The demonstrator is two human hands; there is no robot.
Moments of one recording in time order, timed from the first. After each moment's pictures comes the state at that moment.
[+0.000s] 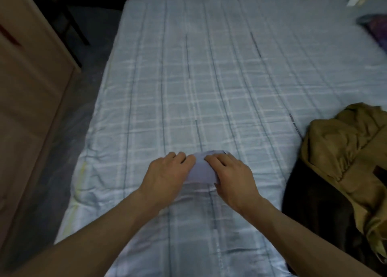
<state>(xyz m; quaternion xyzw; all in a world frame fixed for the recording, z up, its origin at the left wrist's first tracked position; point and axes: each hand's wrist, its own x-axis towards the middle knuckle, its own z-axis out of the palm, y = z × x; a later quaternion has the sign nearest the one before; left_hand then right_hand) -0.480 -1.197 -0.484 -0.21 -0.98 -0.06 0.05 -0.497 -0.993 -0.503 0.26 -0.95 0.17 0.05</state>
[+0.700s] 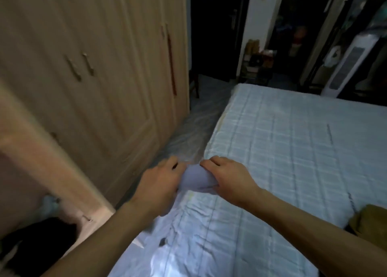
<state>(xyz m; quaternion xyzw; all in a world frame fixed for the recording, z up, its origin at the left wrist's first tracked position) -0.134 -1.367 -0.178 0.06 -0.99 -0.03 0.13 -0.276 -1.190 -0.173 0.56 -0.82 0.13 0.08</state>
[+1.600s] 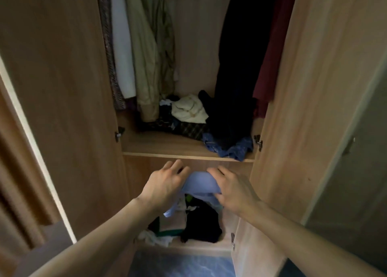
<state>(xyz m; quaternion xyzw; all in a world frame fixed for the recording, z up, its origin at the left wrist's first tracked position) 0.344 -1.405 -0.049 0.57 -0.79 0.19 0.16 0.122 -1.456 -0.046 0.89 -0.40 0.20 0.10</state>
